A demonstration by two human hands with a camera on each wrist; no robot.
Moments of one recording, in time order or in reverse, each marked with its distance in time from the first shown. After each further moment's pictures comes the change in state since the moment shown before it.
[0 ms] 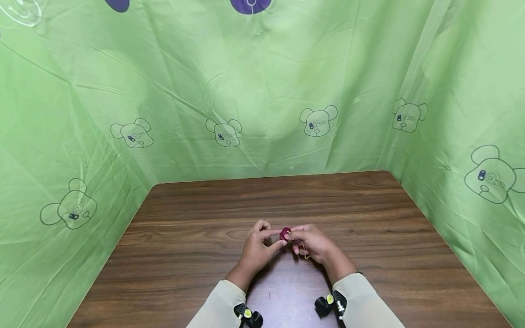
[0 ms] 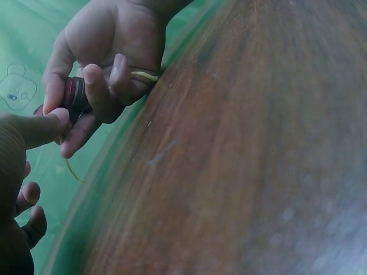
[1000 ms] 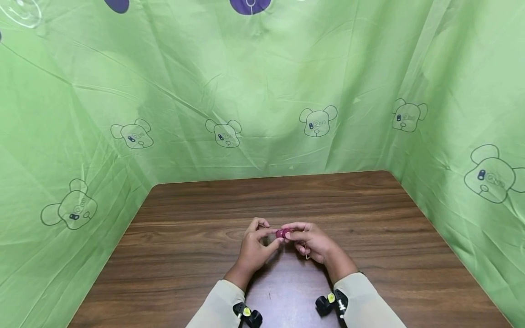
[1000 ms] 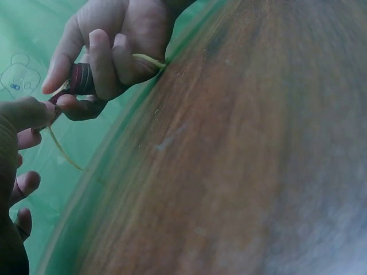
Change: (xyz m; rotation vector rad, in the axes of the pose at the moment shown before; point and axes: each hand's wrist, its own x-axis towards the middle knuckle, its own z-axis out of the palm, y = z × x) left_hand 0.000 -0.008 -0.003 0.006 0.089 0.116; right_hand -0.002 -0.003 -0.003 0.070 -0.004 -0.021
